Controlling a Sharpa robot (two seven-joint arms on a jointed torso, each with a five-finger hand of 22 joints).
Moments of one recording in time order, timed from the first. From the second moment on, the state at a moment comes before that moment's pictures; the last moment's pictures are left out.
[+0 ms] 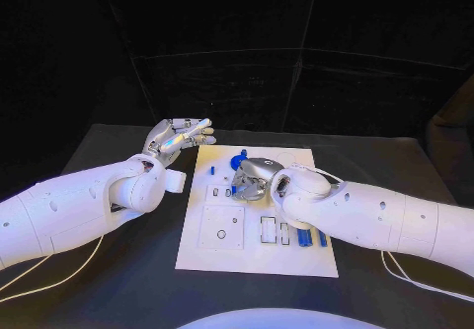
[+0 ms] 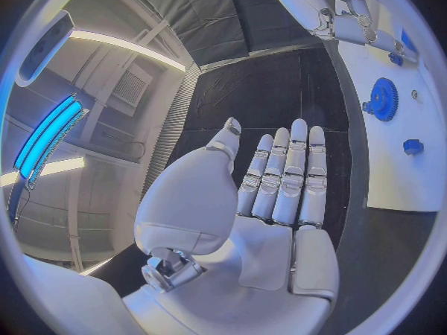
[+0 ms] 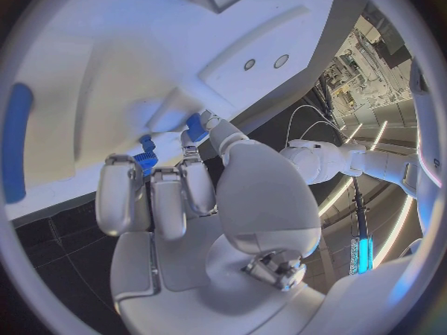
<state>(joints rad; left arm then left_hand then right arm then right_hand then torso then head) 1.13 -0.84 -0.01 1.45 -0.05 -0.31 0.53 1.27 0.04 0.02 0.06 0.05 0.96 0.22 0.11 0.07 1.07 0.17 0.10 0.07 1.09 0.13 0.15 0.13 0.17 0.86 0.25 0.22 0.07 1.11 -0.50 -0.04 1.41 -1.53 -0.25 -0.28 1.24 -0.05 0.28 -0.08 0.20 1.10 0.13 0.07 0.07 1.45 0.04 1.30 1.31 1.47 -0.04 1.50 1.31 0.07 1.39 0.08 1.47 1.25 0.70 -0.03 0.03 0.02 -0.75</state>
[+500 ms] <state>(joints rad) 1.13 -0.84 -0.01 1.45 -0.05 -0.31 0.53 1.27 0.04 0.02 0.06 0.05 0.96 0.22 0.11 0.07 1.07 0.17 0.10 0.07 1.09 0.13 0.15 0.13 0.17 0.86 0.25 0.22 0.07 1.10 -0.50 -0.04 1.41 -1.53 -0.25 -0.28 1.21 -0.08 0.26 -0.06 0.19 1.03 0.14 0.07 0.07 1.41 0.05 1.24 1.31 1.47 -0.03 1.50 1.31 0.07 1.37 0.09 1.45 1.23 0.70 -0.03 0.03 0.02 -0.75</state>
